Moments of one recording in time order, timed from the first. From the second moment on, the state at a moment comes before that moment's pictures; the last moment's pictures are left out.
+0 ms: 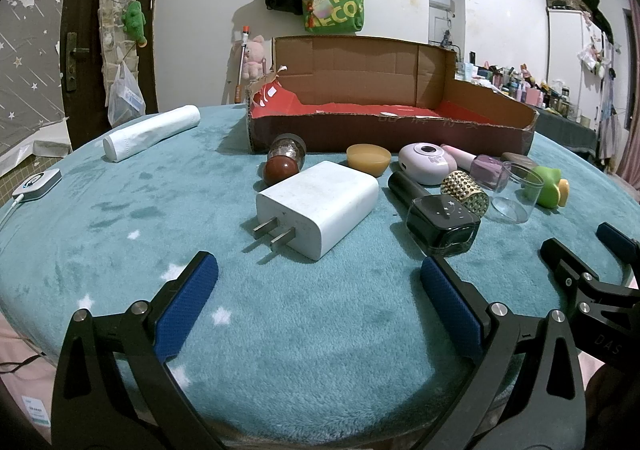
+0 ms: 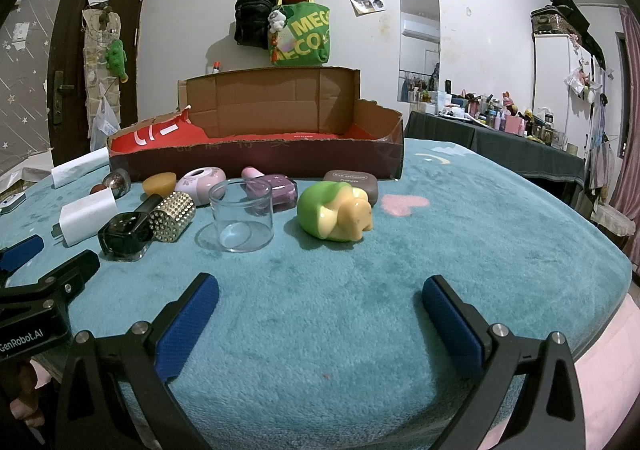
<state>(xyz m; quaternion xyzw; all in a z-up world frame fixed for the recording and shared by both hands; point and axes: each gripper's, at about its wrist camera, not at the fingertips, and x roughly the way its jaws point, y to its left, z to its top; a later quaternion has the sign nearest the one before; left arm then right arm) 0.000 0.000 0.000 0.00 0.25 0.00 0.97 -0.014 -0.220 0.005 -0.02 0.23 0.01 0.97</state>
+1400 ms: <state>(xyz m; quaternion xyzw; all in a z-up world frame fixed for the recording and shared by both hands) 0.065 0.008 0.037 0.02 0.33 -0.04 0.94 0.060 -0.248 0.028 0.01 0.34 0.00 0.94</state>
